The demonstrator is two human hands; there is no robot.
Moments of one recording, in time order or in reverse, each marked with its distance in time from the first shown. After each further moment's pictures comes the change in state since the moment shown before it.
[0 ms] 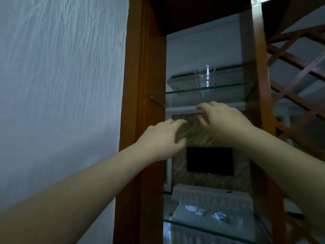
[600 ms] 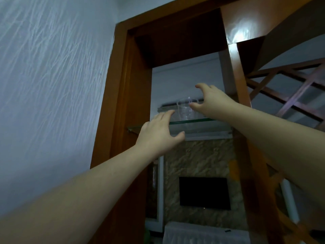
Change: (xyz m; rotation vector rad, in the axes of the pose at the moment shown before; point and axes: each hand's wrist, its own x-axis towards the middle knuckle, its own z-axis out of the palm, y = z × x) left_hand 0.125 -0.002 0.000 -0.072 0.350 -0.100; right_hand 0.126 0.077 -0.031 0.181 0.093 0.195
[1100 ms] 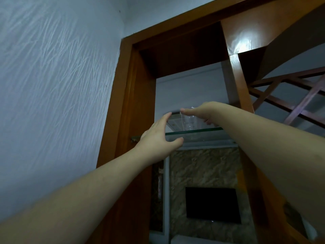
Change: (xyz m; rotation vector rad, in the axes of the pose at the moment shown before) left_hand 0.001 0.000 -0.025 -0.236 -0.127 -0.093; right_hand 0.037 -0.015 0.008 0.241 -0.519 0.449
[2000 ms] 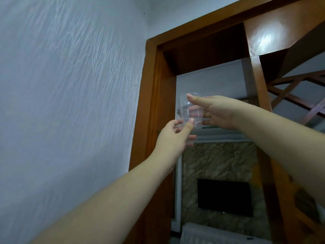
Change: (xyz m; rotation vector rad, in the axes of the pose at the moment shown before) left_hand -0.069 0.024 -0.035 -0.782 0.103 -0.249; right_hand -0.090 -0.023 0.022 0.651 -0.156 -0.430
